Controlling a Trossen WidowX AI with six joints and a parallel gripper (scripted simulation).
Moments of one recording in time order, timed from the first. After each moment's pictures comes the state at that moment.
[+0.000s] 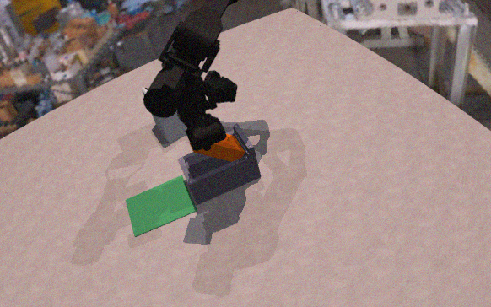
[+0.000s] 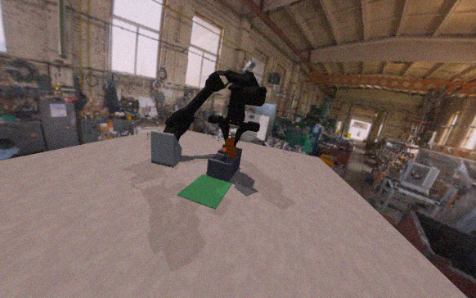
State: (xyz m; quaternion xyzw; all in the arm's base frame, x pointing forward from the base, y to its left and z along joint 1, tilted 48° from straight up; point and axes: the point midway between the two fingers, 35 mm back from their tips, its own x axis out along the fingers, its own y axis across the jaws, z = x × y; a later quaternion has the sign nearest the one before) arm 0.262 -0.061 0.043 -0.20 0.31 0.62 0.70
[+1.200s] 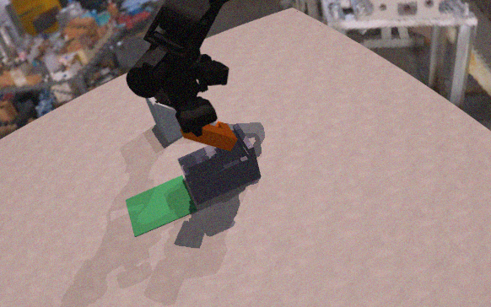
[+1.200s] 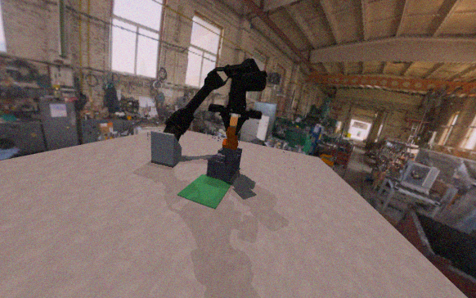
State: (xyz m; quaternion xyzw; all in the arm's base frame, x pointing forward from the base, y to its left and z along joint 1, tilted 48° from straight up) arm 0.259 -0.096 0.066 -0.21 0.31 0.61 0.70
